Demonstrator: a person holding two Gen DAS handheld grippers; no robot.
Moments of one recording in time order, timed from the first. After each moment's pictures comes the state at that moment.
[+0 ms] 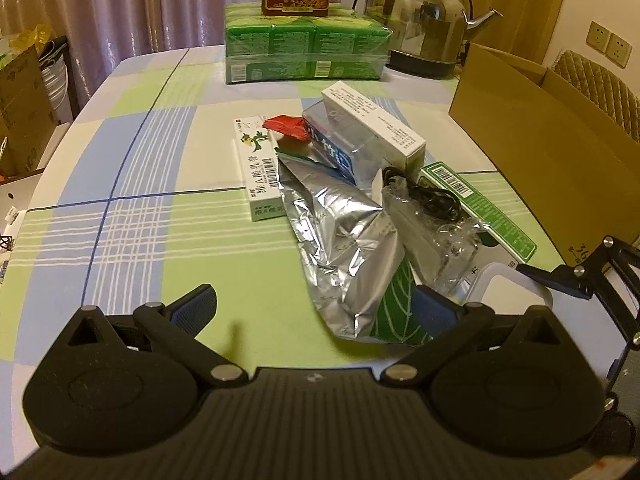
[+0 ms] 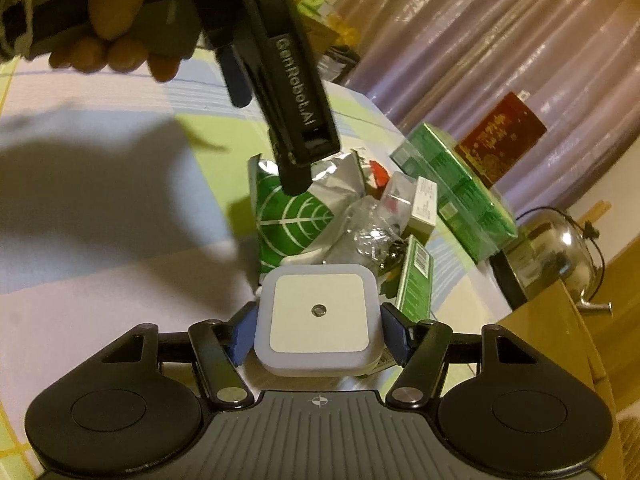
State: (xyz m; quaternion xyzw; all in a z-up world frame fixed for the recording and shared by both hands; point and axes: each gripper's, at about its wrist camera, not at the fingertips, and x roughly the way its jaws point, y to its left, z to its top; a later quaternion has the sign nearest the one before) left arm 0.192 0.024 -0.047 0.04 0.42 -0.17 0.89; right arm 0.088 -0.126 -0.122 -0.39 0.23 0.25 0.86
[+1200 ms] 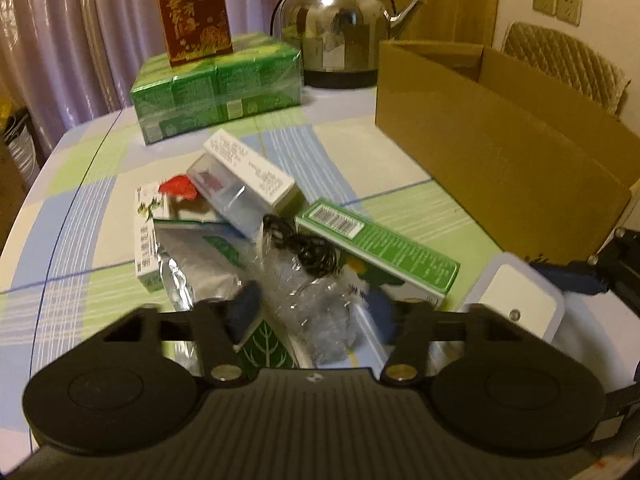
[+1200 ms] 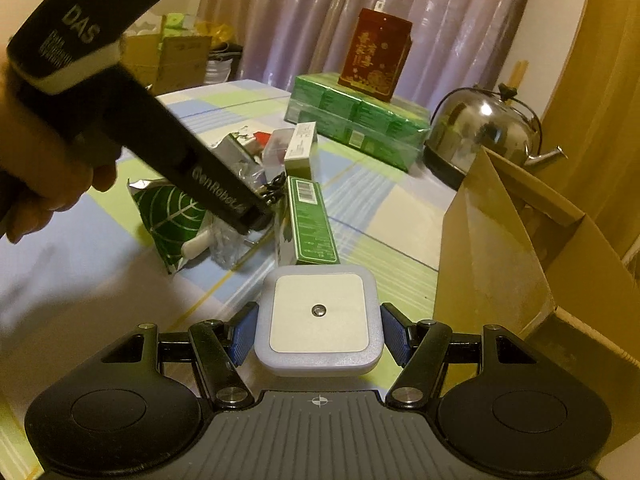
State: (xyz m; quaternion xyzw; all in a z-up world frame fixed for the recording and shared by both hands) left arm 0.182 -0.076 -0.043 0.11 0.37 -0.22 0.90; right arm 0.080 -0.199 -0.076 -0.19 0.29 0.15 0.92
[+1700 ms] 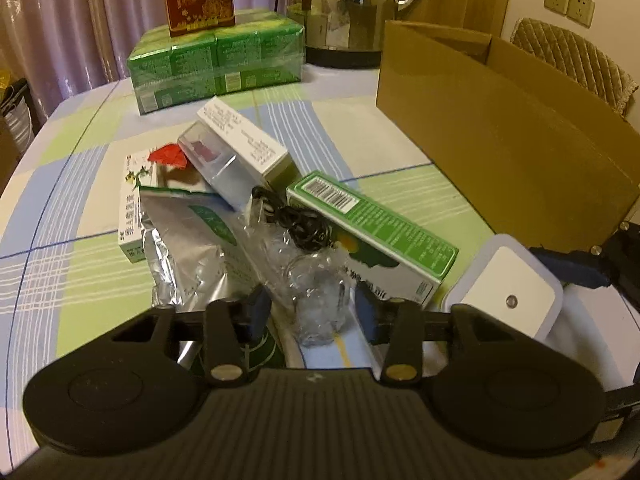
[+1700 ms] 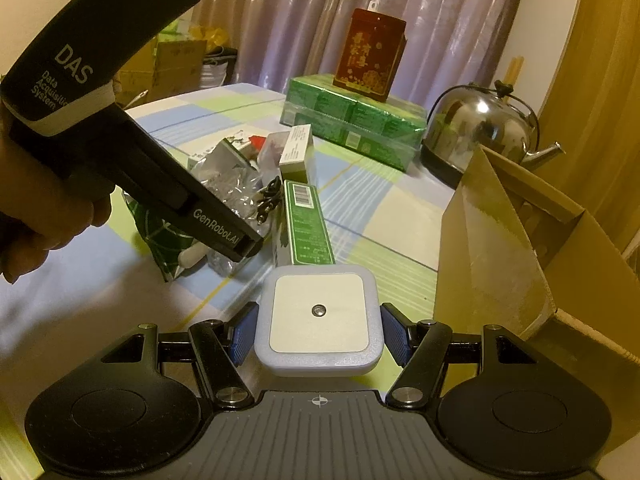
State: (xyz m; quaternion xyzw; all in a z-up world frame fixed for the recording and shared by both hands) left arm 0.185 -0.078 -0.055 0.09 0.40 -0.21 0.89; right arm 0.085 -0.199 -0.073 -0.18 0.29 0.15 0.93
